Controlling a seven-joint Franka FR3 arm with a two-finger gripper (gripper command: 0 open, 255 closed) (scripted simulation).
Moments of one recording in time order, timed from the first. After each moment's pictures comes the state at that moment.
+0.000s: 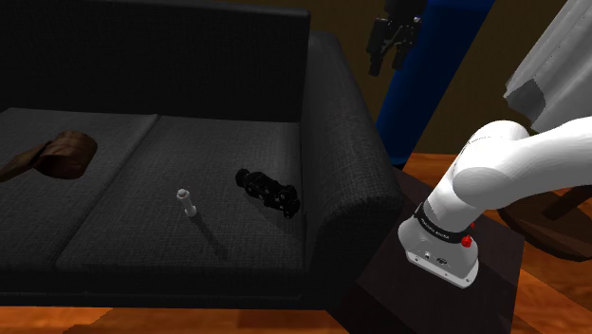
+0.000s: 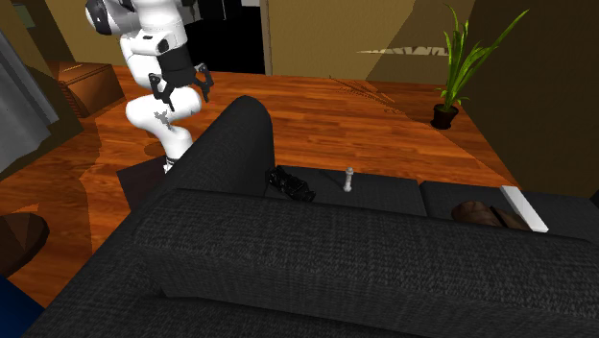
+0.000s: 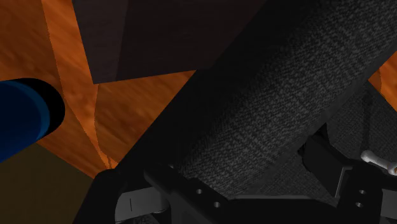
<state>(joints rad) -0.01 -0.82 -0.01 -2.36 0.07 1.47 0.14</state>
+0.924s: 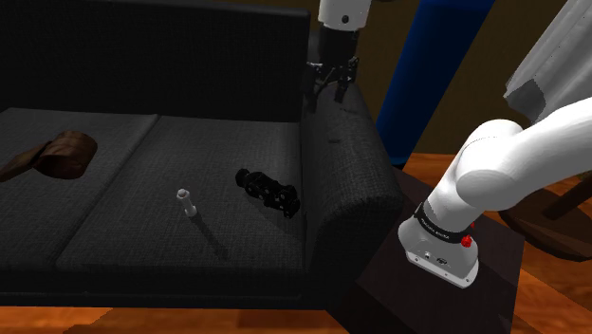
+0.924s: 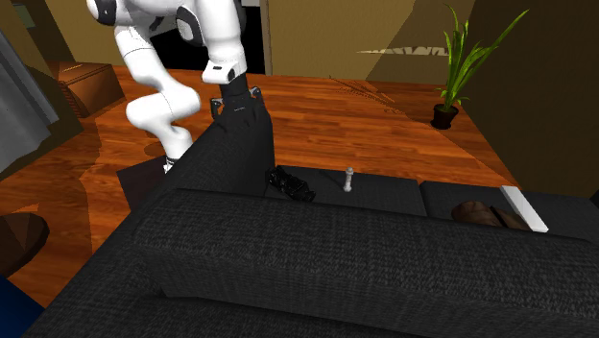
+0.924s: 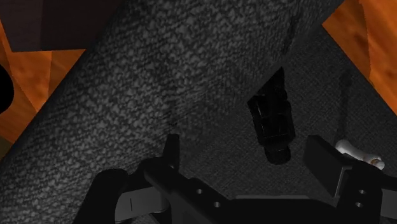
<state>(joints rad) 0.06 -0.62 0.20 -2.42 0.20 1.80 0.30</state>
